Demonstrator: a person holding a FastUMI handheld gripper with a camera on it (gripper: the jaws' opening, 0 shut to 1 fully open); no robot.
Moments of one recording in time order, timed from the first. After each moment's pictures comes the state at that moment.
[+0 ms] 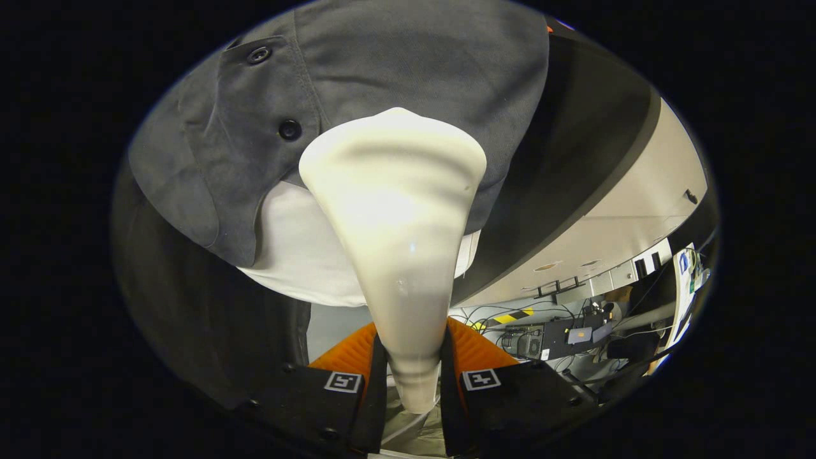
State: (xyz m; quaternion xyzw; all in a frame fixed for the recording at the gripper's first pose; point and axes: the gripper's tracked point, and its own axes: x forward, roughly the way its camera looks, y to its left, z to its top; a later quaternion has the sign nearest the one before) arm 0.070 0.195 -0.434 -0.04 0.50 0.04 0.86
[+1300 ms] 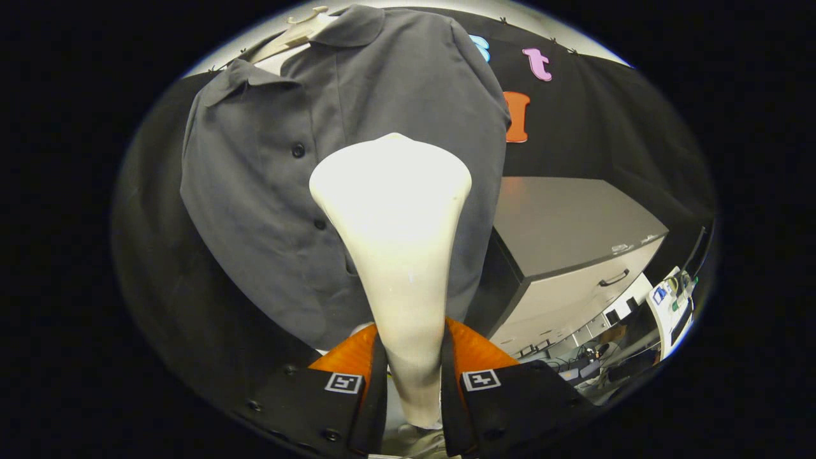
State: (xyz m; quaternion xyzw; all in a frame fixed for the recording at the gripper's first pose) arm 0.066 0.254 -0.152 -0.01 0.30 0.05 0.95
